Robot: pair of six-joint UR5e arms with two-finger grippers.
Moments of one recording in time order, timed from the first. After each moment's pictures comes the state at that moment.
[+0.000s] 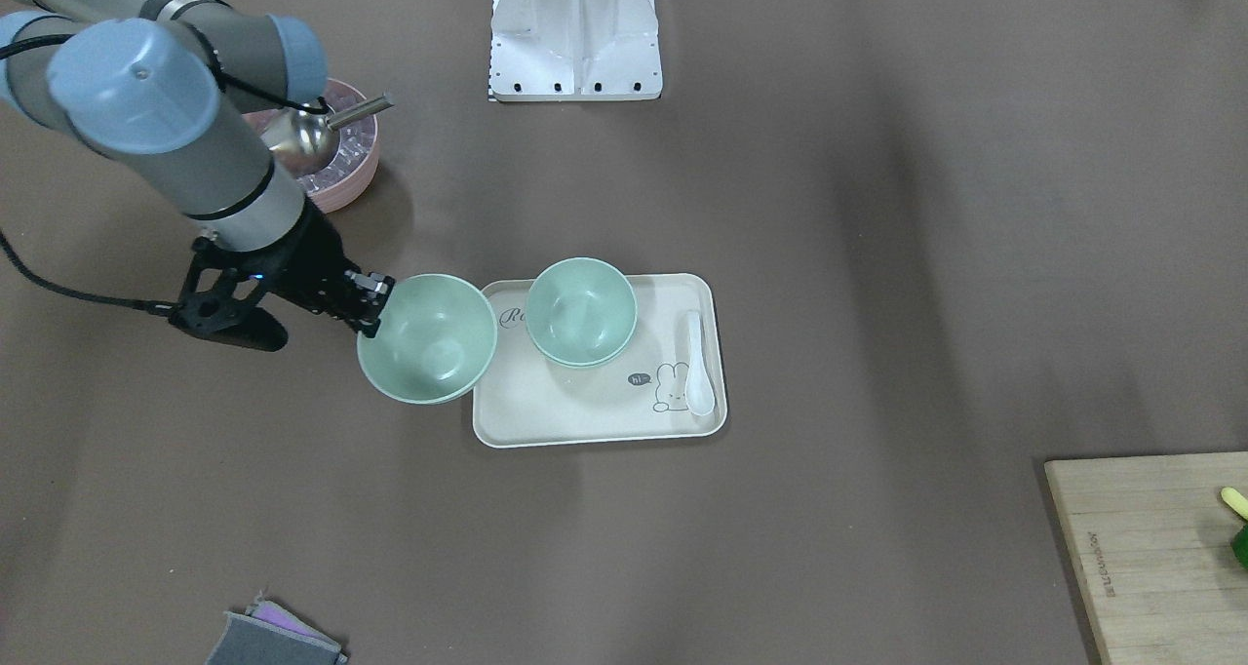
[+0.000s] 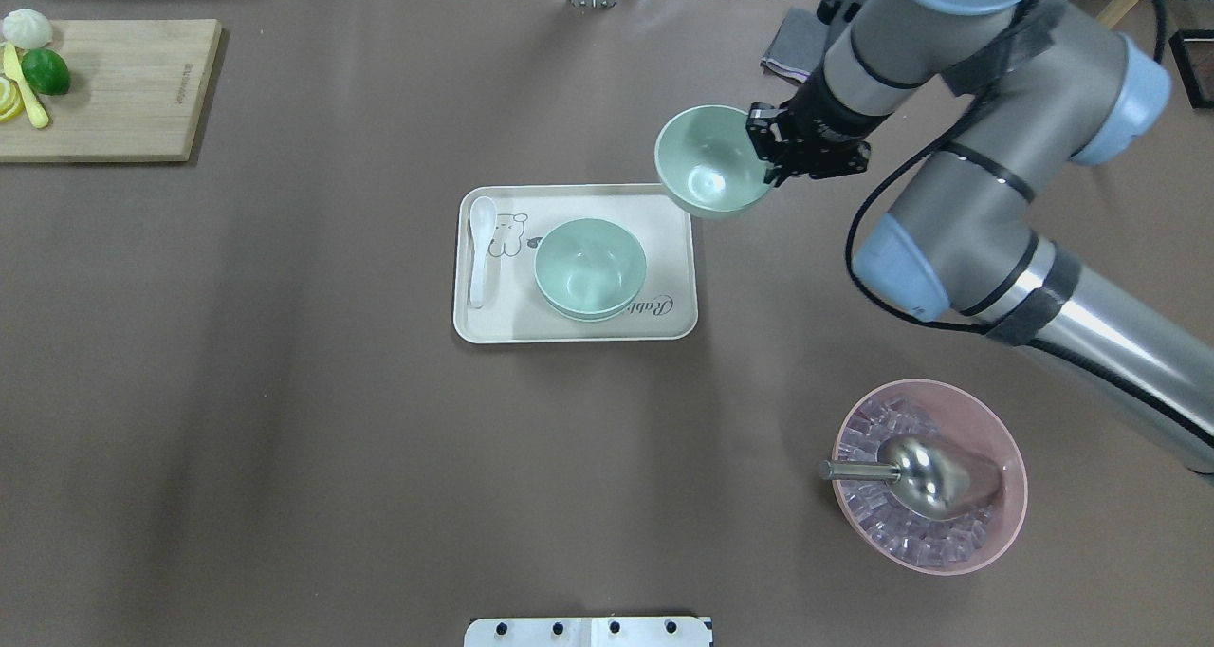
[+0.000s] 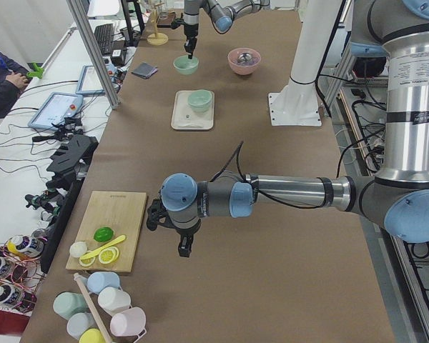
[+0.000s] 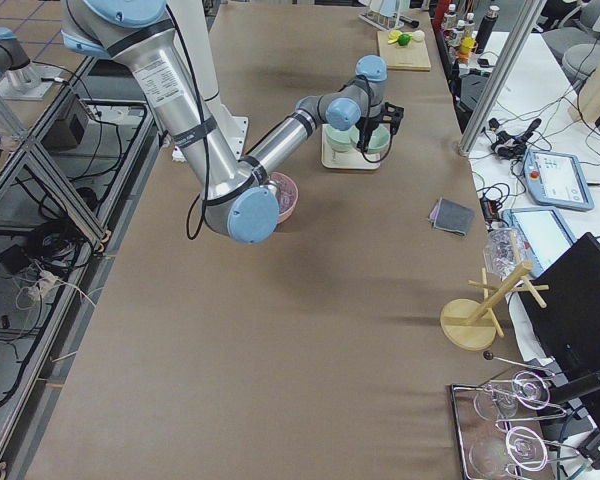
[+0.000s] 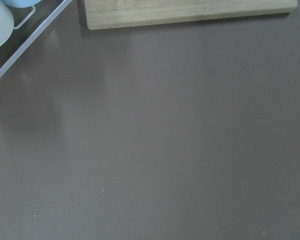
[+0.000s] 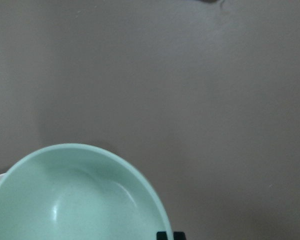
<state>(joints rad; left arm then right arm) -1.61 -1.51 -1.66 -1.53 -2.43 0.14 0.83 -0.95 1.69 -1.51 2.12 1.33</state>
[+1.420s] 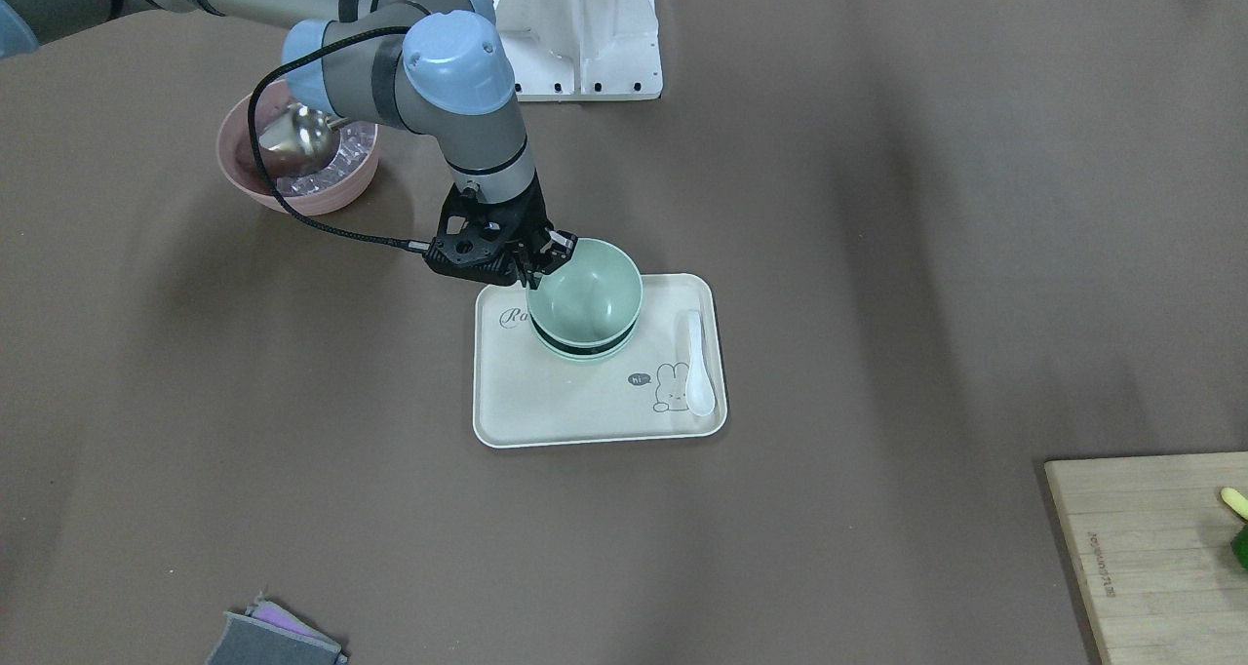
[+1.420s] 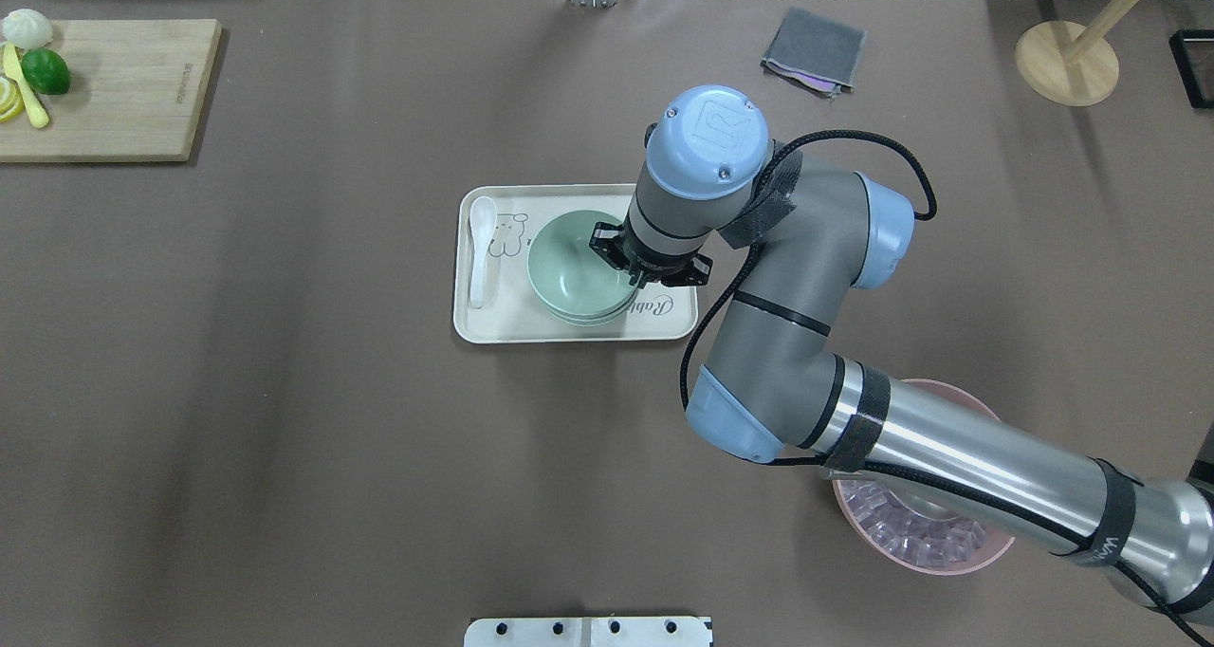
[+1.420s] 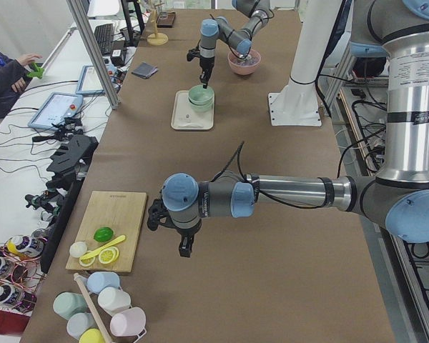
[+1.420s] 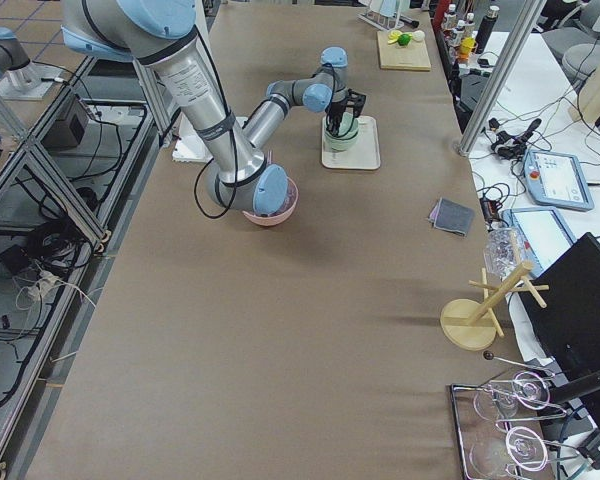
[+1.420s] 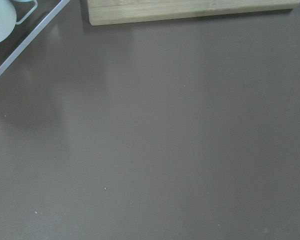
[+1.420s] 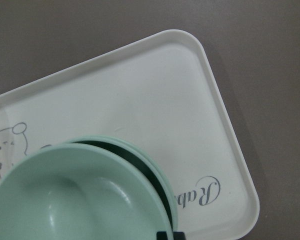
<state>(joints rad) -1.61 -1.51 -1.67 -1.53 -2.43 0.14 0.58 -0.83 1.59 -1.51 1.91 1.49</state>
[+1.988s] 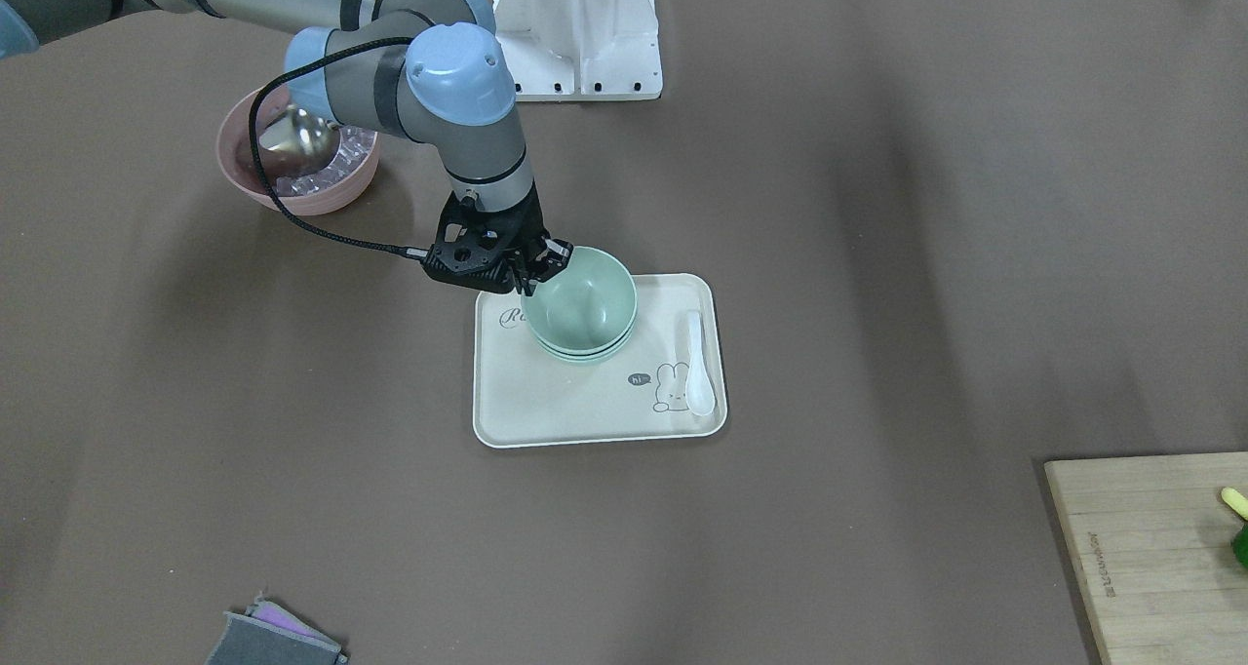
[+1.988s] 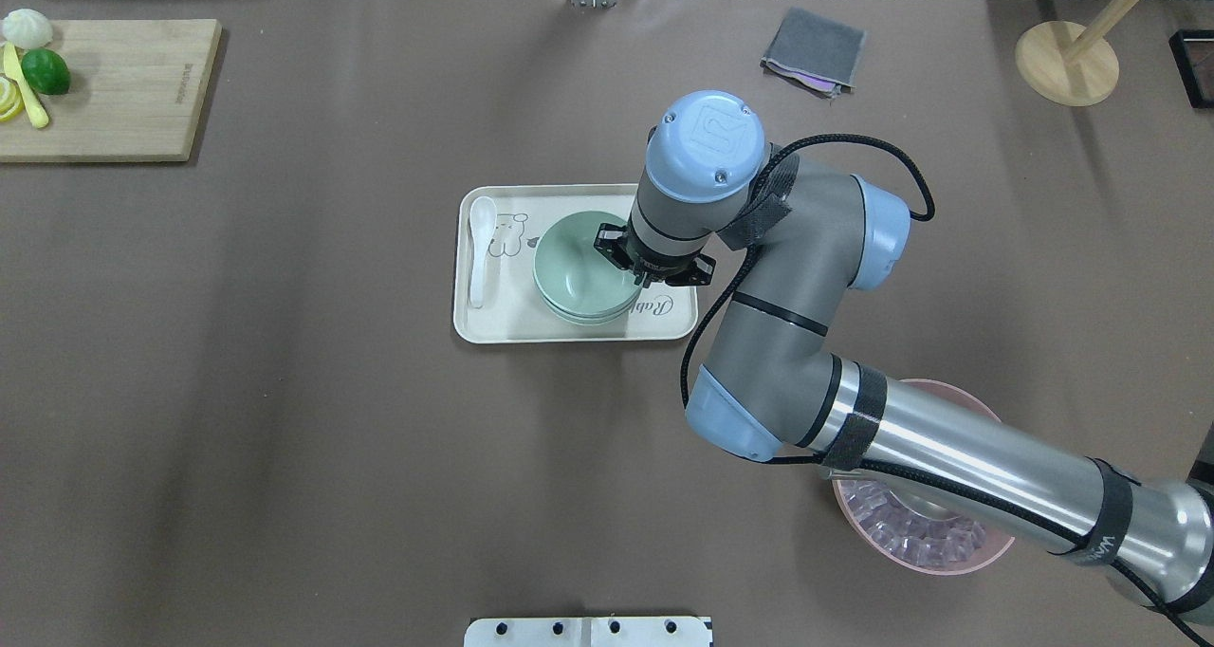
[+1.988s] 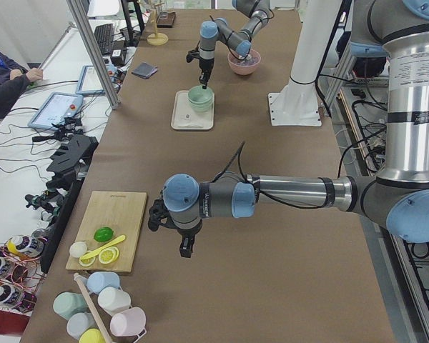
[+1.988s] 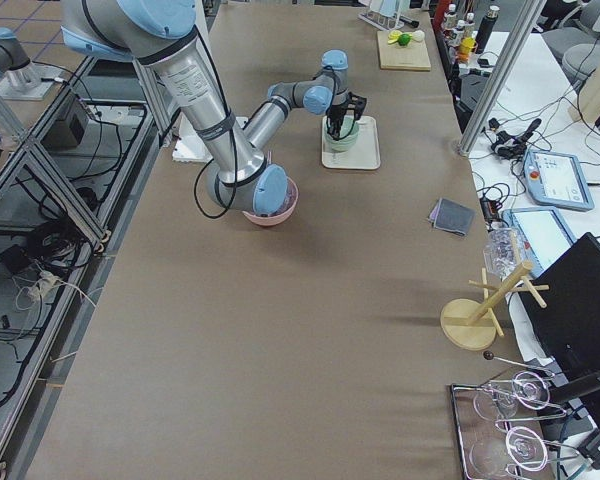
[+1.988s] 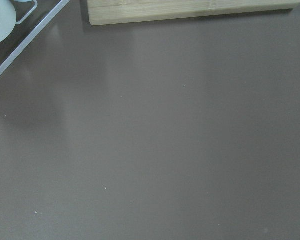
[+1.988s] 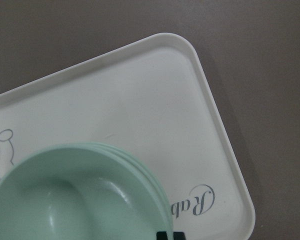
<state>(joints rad) -1.61 -1.51 -1.67 -1.53 -2.43 0.14 0.58 -0.83 1.58 -1.51 1.90 1.49</state>
